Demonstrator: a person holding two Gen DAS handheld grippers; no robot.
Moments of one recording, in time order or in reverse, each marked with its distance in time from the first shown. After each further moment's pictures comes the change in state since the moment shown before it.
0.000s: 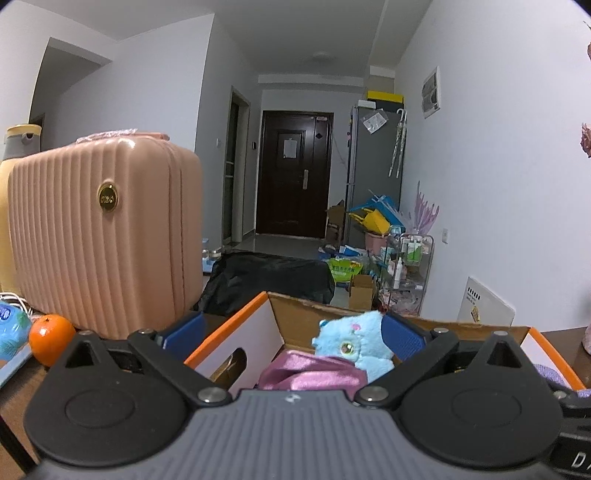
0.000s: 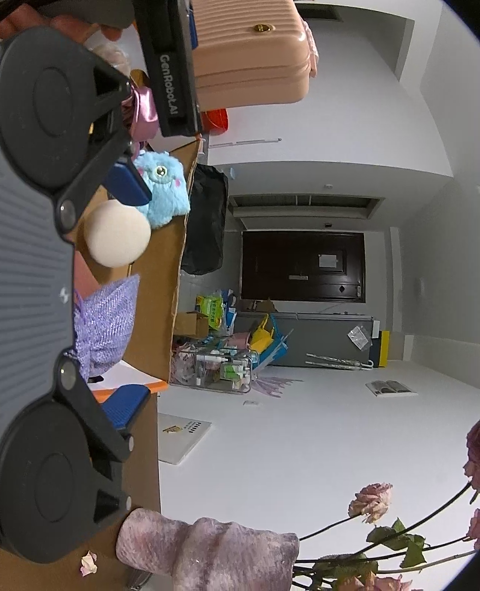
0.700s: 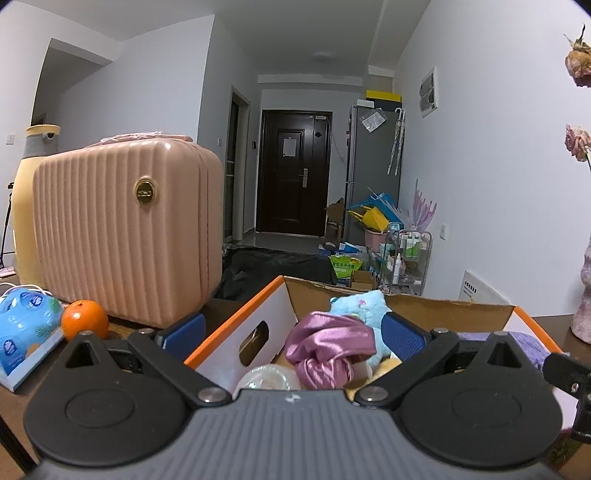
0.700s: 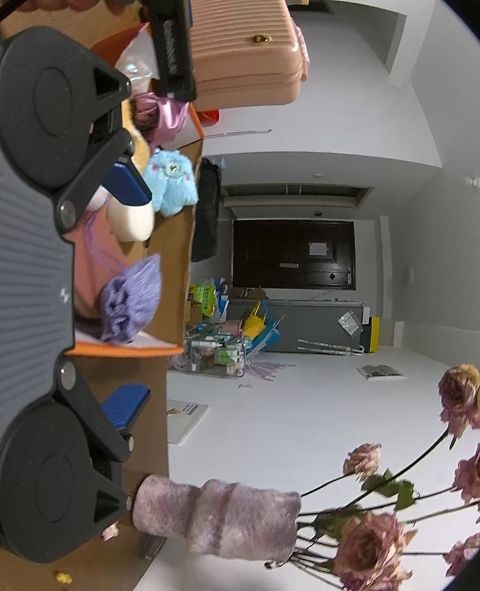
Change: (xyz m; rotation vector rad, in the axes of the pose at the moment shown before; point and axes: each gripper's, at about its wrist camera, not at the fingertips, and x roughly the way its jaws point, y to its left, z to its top) left arm -0.050 0.017 -0.014 0.006 0.000 -0.003; right arm -0.056 -0.018 -0.024 0.019 -0.023 -0.037
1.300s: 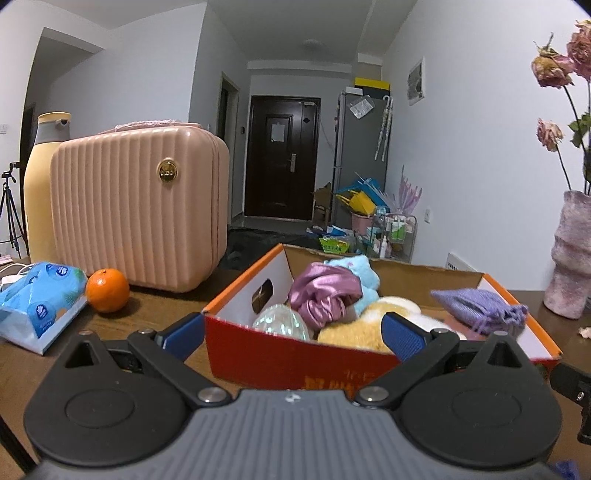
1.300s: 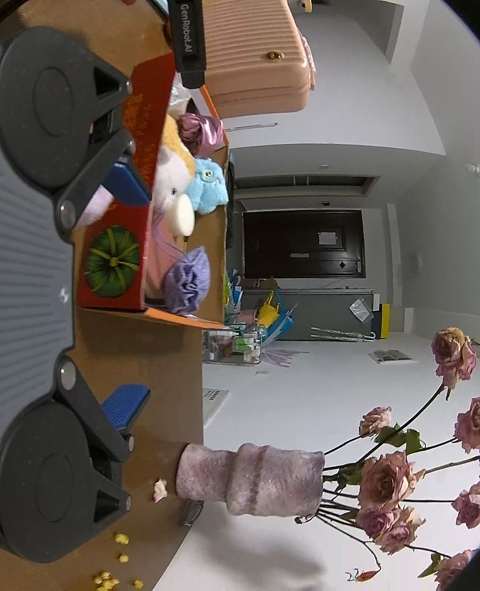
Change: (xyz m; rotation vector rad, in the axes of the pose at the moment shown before) left arm -0.061 0.018 -0.019 0.008 0.057 -0.051; right arm -0.073 -0.010 -0.034 0.032 0.034 -0.025
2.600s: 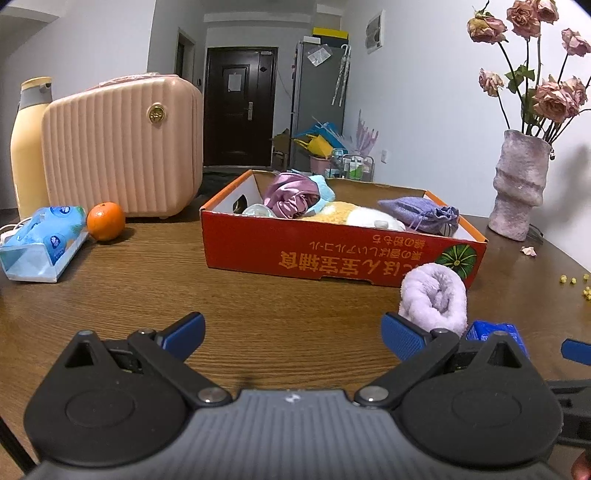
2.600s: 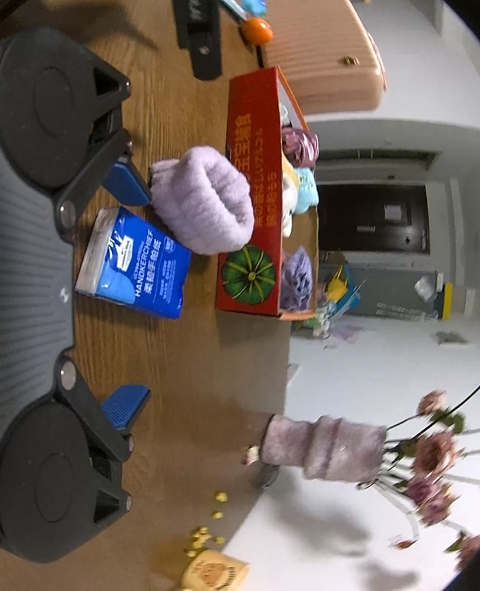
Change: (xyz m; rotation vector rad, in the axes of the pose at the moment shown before) left arm -0.081 0.016 -0.041 0.056 0.189 -0.137; right arm -0.063 0.037 -0.051 0.016 0.245 -0.111
